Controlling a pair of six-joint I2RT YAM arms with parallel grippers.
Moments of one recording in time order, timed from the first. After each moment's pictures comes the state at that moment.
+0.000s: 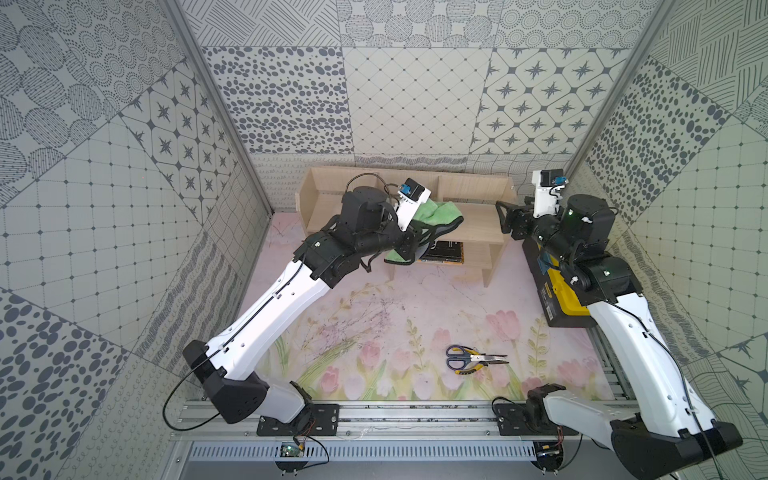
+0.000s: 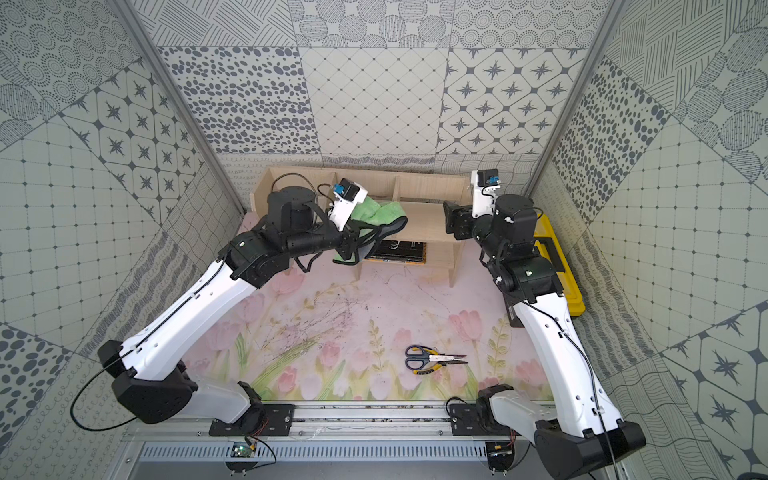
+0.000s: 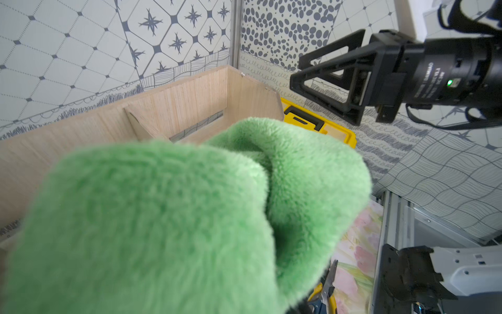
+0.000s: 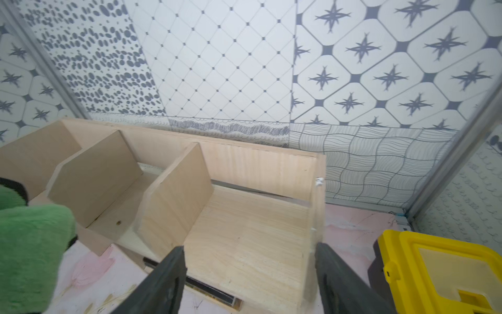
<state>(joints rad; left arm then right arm) -0.68 1.43 1.68 -0.58 0.27 0.01 0.34 1.14 1.44 -0.49 0.03 0.03</state>
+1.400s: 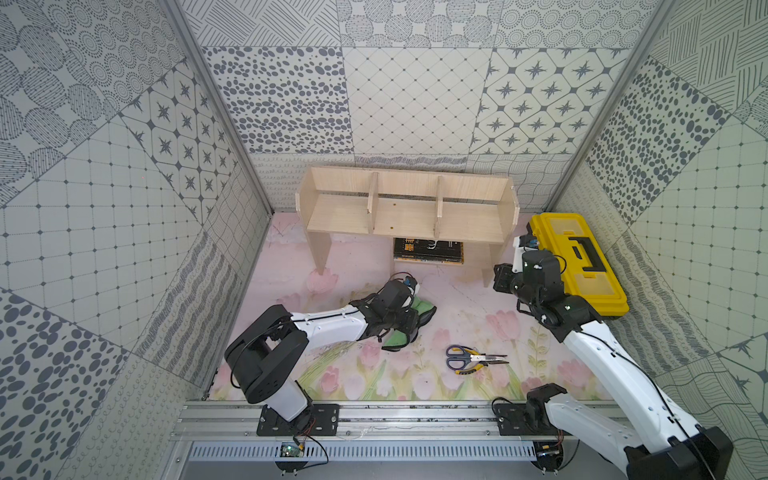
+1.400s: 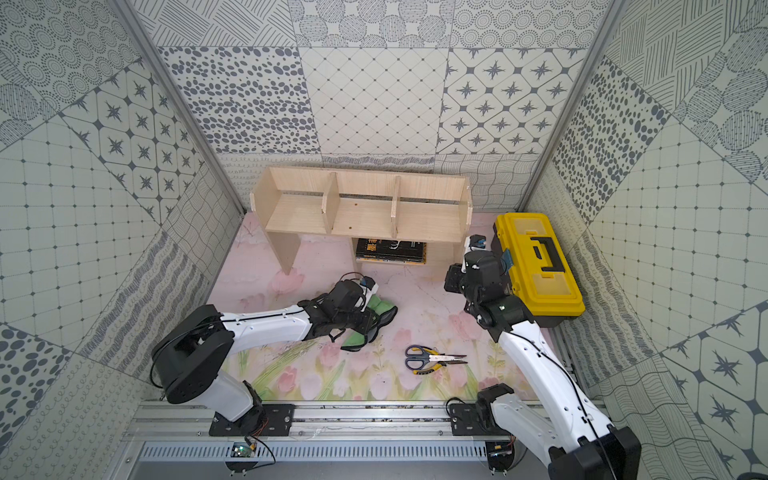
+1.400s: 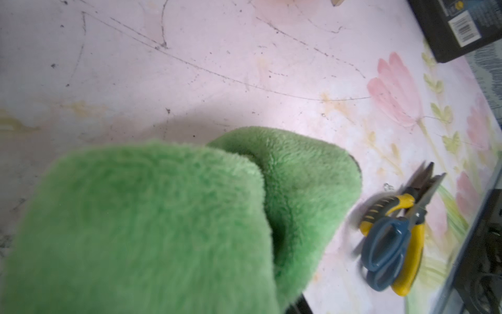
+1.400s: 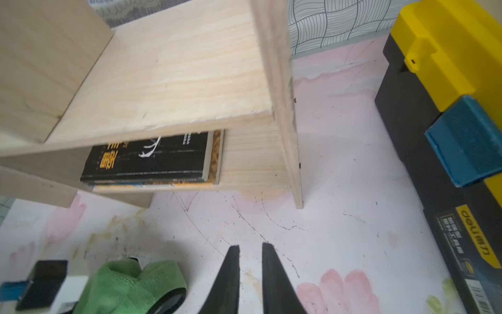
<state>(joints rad) -0.78 1.63 0.83 -0.04 0.11 -0.37 0.29 1.02 0.91 -0.48 0.12 0.40</state>
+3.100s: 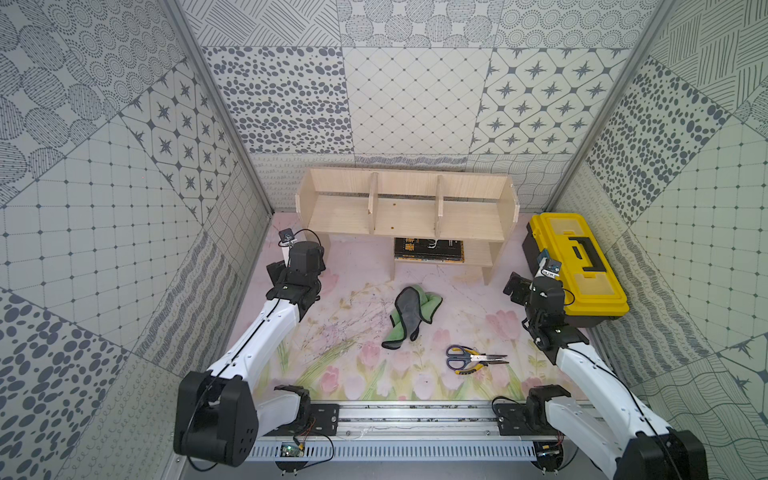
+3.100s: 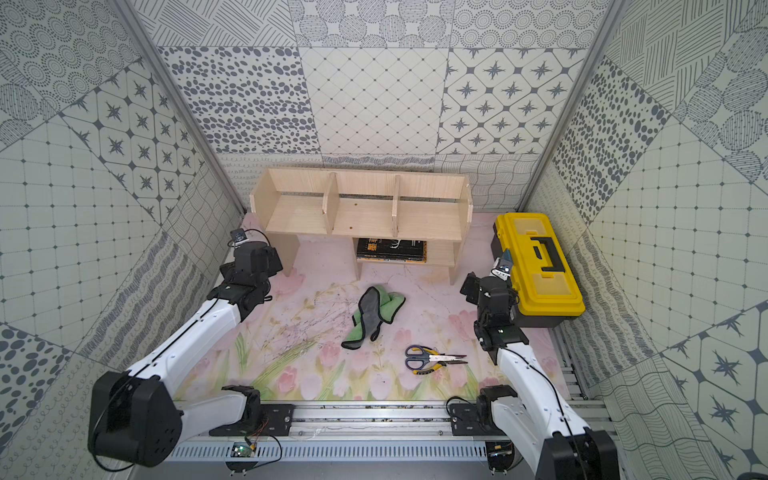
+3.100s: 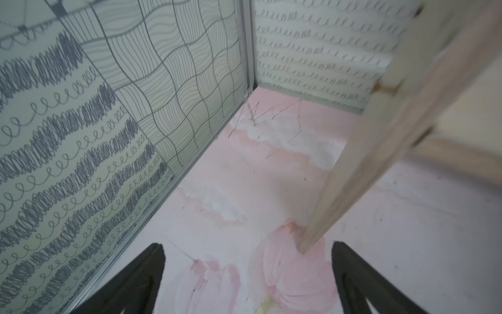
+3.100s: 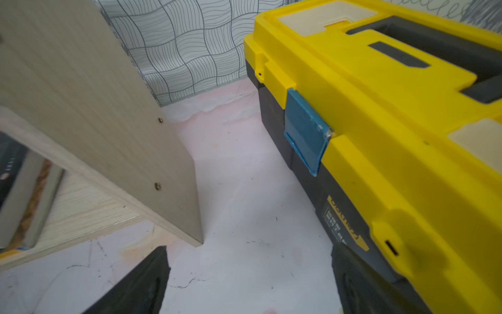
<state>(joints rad) -0.10 1.26 0.82 -0.15 -0.65 -0.26 0.14 0.96 0.50 0.01 0.42 0.28</state>
